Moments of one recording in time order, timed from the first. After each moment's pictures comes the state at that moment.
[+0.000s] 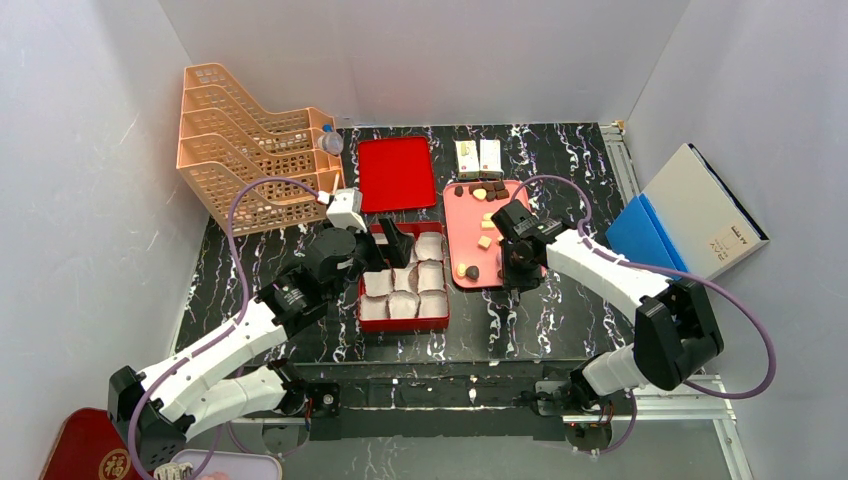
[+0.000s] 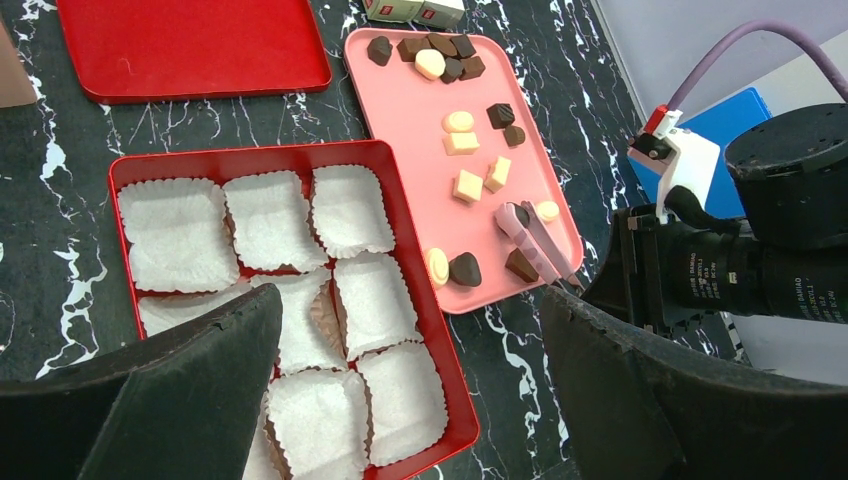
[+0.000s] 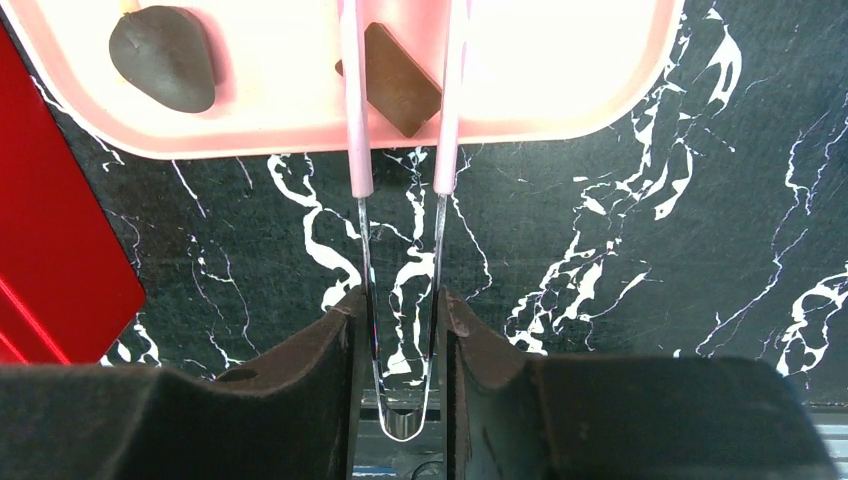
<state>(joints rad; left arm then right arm) -0.81 0.92 0.78 -0.19 -0.33 -0.59 0.60 1.42 1.00 -0.89 0.14 0.54</state>
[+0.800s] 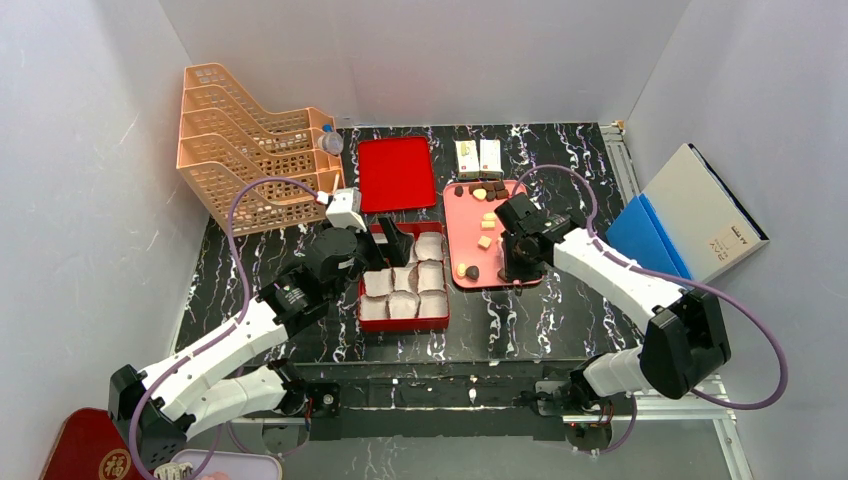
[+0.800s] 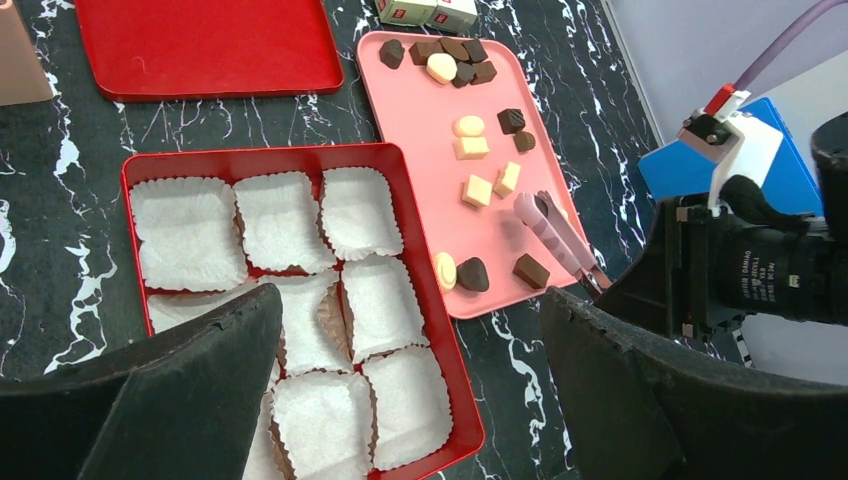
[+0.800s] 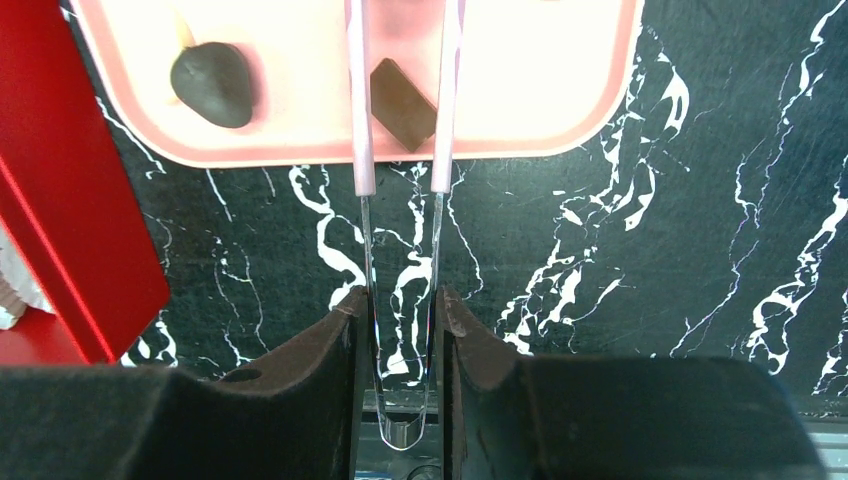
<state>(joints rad) -0.81 0.93 0.78 -0.19 -0.35 -0.60 0.60 1.38 1.04 -0.91 0.17 0.52</state>
